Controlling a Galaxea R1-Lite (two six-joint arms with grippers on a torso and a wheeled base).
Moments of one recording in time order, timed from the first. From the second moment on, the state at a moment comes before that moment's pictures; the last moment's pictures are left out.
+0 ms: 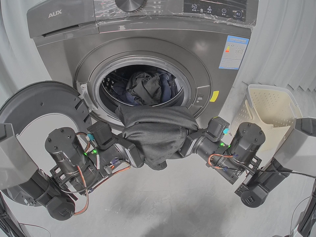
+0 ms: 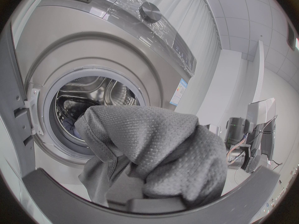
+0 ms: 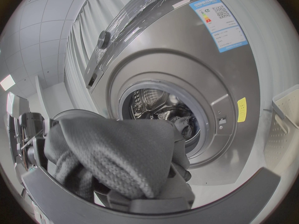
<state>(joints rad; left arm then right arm) -0.63 1.88 -0.47 -1.55 -0.09 -0.19 0.72 2.06 -0.69 -1.54 -0.07 0.21</state>
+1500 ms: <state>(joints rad) -0.51 1.74 -0.25 -1.55 -0.14 -0.16 0.68 1.88 -0.28 -1.54 0.08 0.14</state>
